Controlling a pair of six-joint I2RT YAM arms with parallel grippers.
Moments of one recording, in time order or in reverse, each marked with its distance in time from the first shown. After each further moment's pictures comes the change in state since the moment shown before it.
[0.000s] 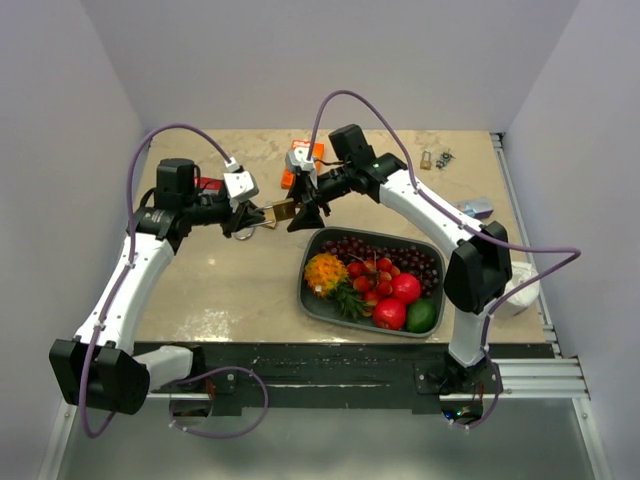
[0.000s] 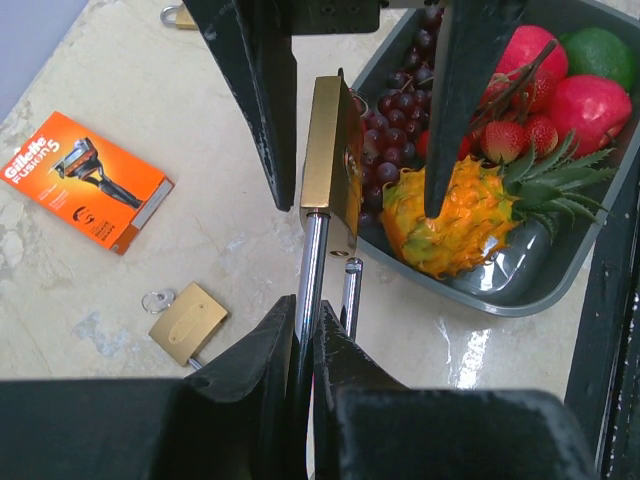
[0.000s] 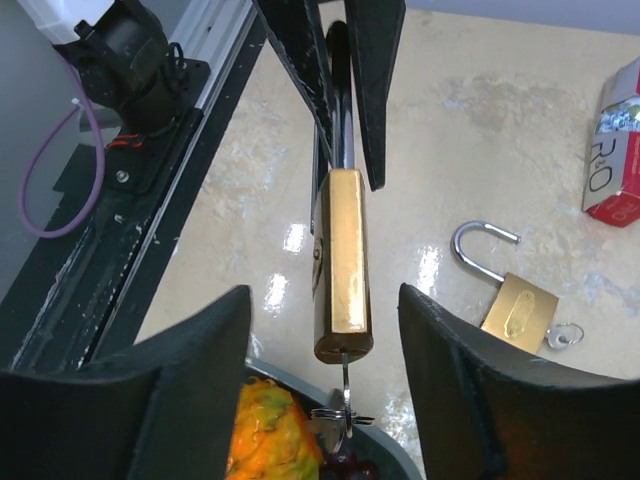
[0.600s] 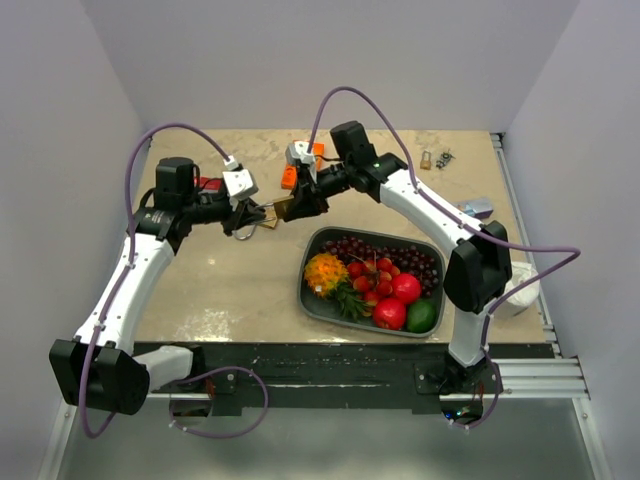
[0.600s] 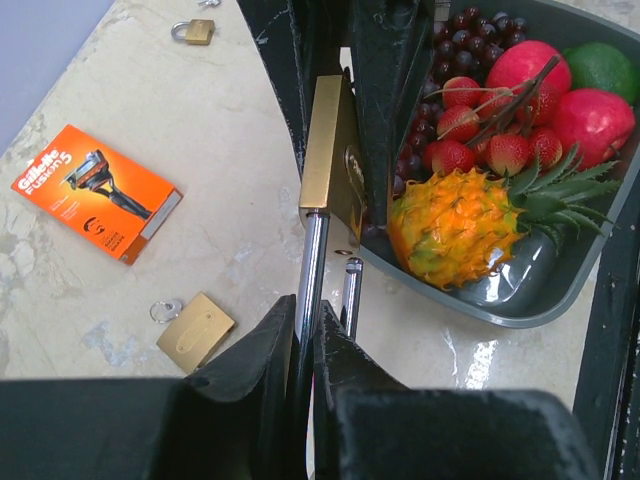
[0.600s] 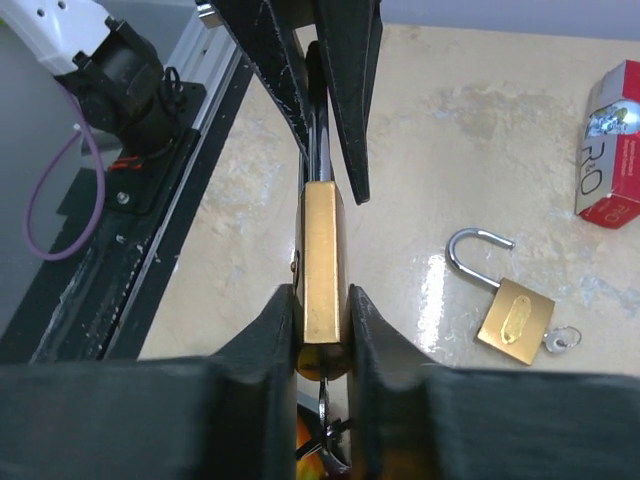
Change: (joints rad) left arm 0.000 -0.004 -0.006 0.048 0.005 -0.026; right arm 0.000 0.004 -0.012 0.094 0.007 0.111
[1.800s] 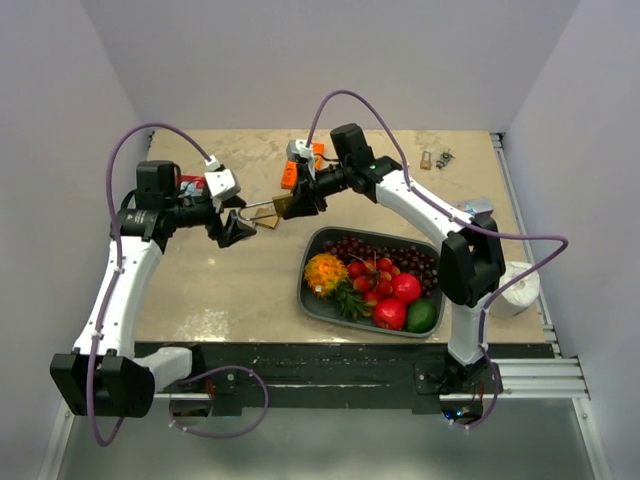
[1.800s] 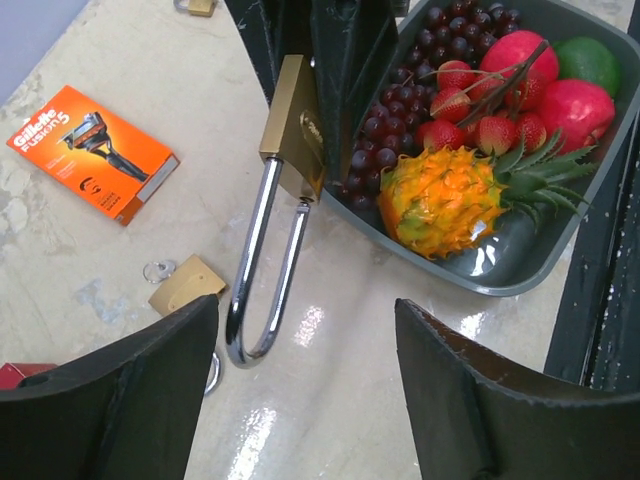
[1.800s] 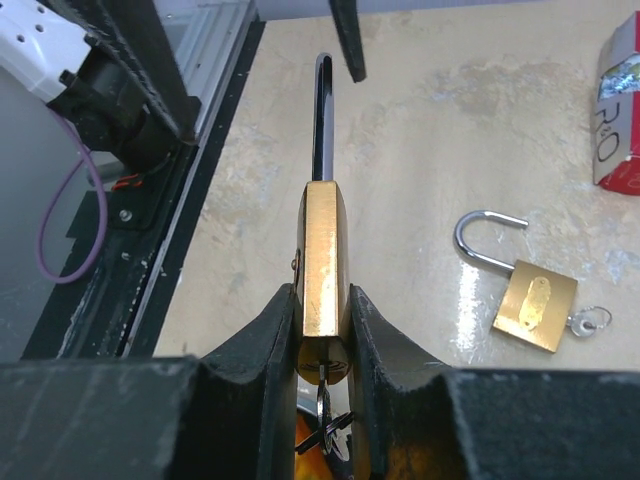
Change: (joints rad) left arm 0.117 -0.028 0.040 -0.184 0.074 0.074; right arm -0.026 0.054 -0.026 0.114 -0.009 0.145
